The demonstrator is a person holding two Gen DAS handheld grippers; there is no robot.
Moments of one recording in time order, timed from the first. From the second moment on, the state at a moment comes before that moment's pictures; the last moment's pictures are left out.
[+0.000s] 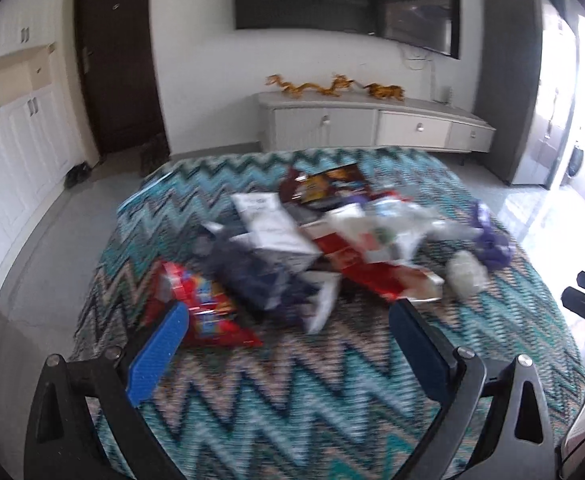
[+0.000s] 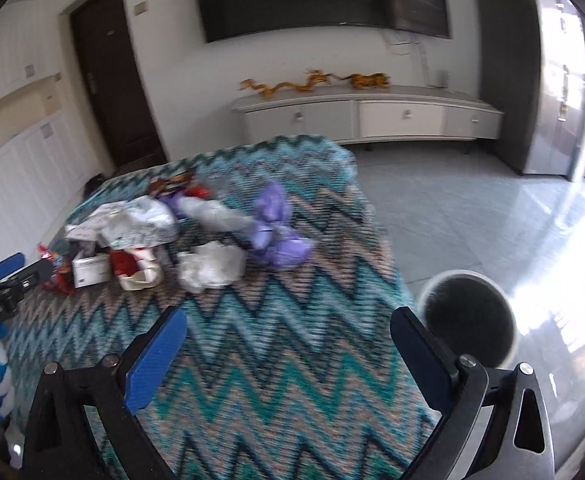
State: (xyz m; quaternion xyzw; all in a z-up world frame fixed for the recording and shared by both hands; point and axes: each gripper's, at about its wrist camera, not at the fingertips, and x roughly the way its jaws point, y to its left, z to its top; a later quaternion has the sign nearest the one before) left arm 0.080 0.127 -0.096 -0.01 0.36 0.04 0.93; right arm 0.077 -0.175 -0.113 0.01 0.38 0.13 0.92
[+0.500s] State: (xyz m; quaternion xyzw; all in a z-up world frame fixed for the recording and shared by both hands) left arm 0.124 0.212 -0.139 -0.08 0.42 0.07 0.90; right arm 0.154 -0.091 -0.151 -0.03 0.43 0.24 0.87
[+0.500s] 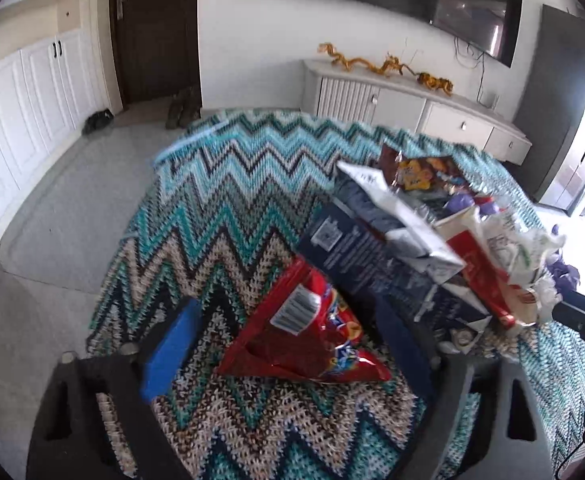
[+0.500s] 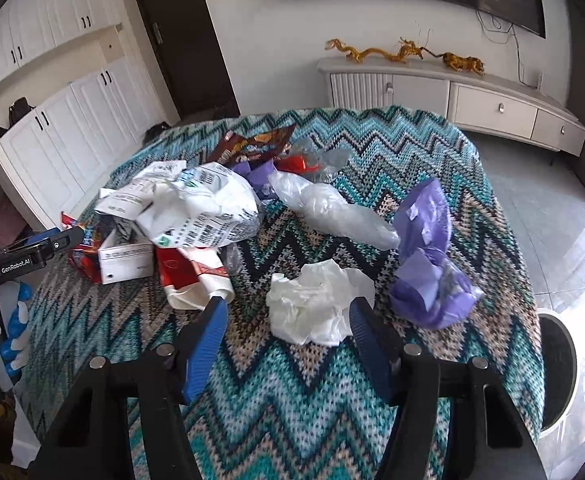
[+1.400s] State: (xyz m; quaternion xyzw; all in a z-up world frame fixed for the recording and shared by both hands) left arm 0.082 0.122 -0.035 -0.04 0.35 -0.04 0.93; right arm 0.087 -0.181 -0.099 0.07 0.36 0.27 0.89
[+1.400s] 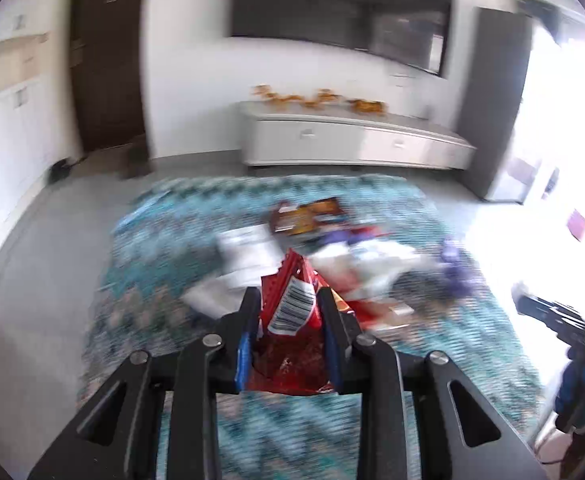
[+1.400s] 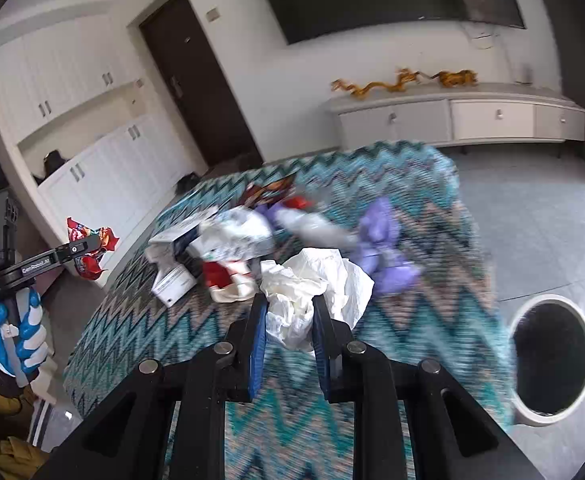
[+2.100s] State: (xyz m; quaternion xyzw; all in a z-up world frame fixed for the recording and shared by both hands) left arm 0.272 -0.302 -0.117 0.06 0.48 -0.29 0.83; right arm 0.154 -0.475 -0.218 0.21 0.43 0.04 0.88
